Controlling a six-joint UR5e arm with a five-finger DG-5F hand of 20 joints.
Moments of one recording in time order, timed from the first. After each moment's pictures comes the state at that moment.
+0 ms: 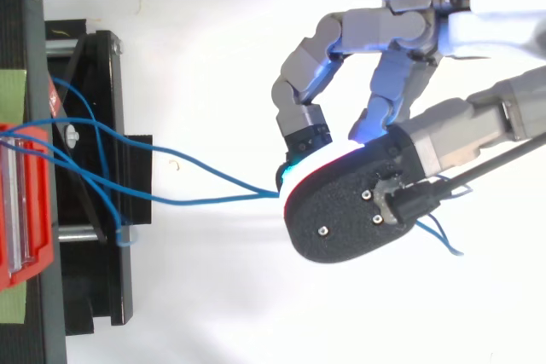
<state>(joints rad) 0.04 -2.12 -1.00 -3.48 -1.53 -0.08</state>
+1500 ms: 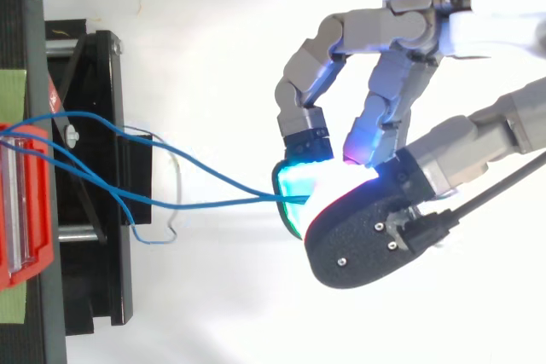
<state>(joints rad) 0.04 -2.12 -1.00 -3.48 -1.54 -0.08</state>
